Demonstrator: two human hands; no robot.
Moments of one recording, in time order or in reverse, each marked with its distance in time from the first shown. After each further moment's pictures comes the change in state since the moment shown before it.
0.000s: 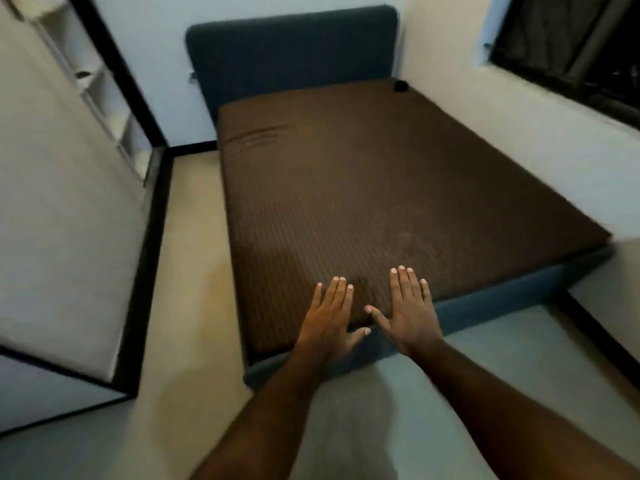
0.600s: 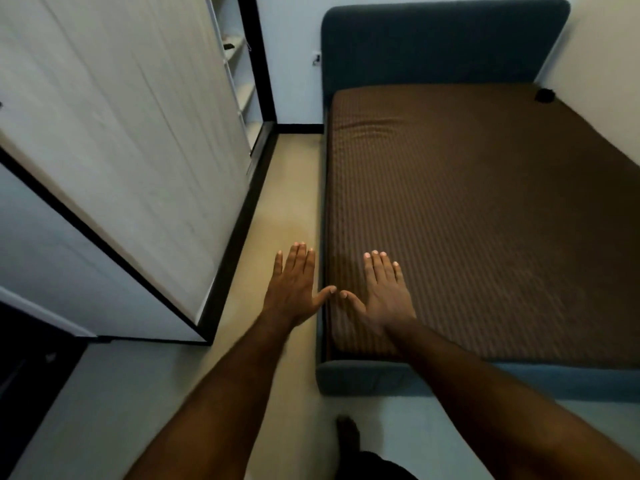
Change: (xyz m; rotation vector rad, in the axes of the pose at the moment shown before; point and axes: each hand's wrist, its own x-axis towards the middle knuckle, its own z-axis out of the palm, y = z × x) left_hand -0.100 -0.264 -0.031 0.052 0.154 -0.473; right_hand 0.102 -0.258 0.048 -0.027 -0.034 -0.397
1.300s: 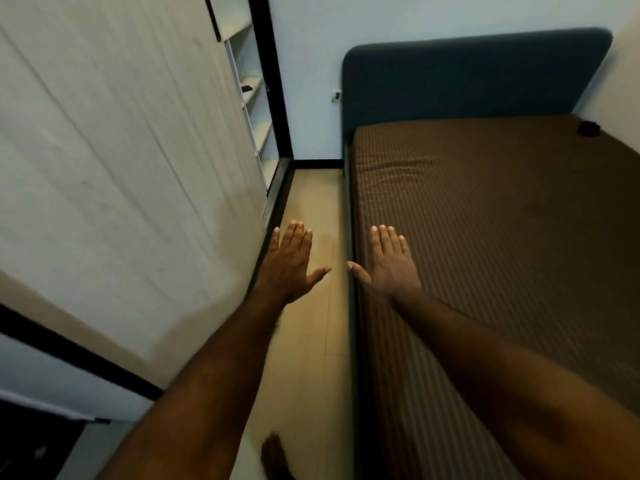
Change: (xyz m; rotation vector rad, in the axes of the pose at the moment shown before) left_hand 0.264 -0.196 -0.042 0.135 0.131 0.044; right_hand 0.328 -0.054 -0.043 0.041 0.170 -0.014
